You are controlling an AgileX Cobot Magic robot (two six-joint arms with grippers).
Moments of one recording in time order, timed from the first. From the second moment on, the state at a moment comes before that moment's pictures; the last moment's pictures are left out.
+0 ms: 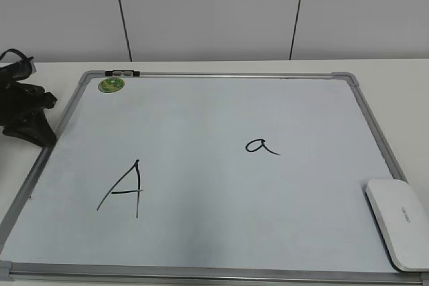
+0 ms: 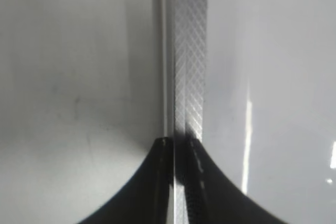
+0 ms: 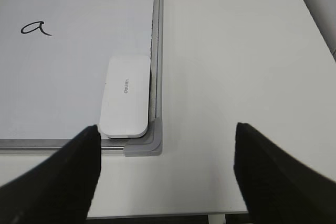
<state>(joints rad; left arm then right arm) 0.13 2.21 -1.53 -0.47 0.97 0.38 -0.02 -0.02 -0.49 -0.04 1.14 -0.01</state>
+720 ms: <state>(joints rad) 0.13 2.21 -1.53 -0.48 0.97 0.38 -0.02 0.26 -0.56 -0.01 0.92 -0.02</state>
